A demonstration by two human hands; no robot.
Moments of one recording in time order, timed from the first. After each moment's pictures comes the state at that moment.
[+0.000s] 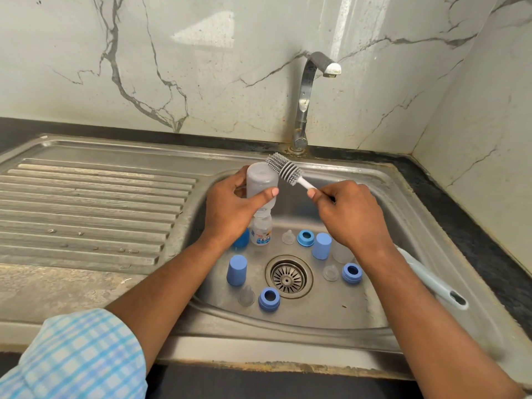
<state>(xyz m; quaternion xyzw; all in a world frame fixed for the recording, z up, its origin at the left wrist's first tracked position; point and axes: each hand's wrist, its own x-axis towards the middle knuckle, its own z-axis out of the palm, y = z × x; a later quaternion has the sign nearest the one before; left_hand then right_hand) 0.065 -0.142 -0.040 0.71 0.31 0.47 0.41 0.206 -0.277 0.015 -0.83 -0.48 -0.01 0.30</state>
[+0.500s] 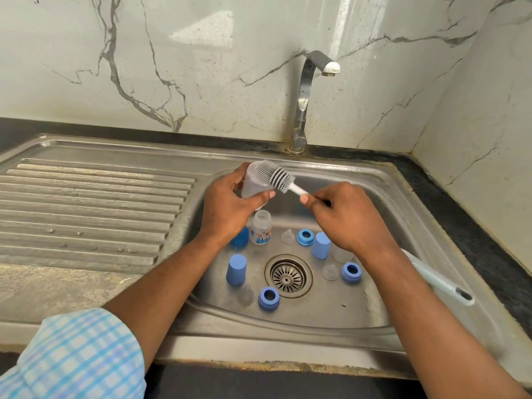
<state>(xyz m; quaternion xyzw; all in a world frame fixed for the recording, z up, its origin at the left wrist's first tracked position) 0.063 -0.138 -0.040 0.74 0.29 0.47 0.39 0.201 -0.283 0.018 -0.80 -0.52 0.05 0.29</state>
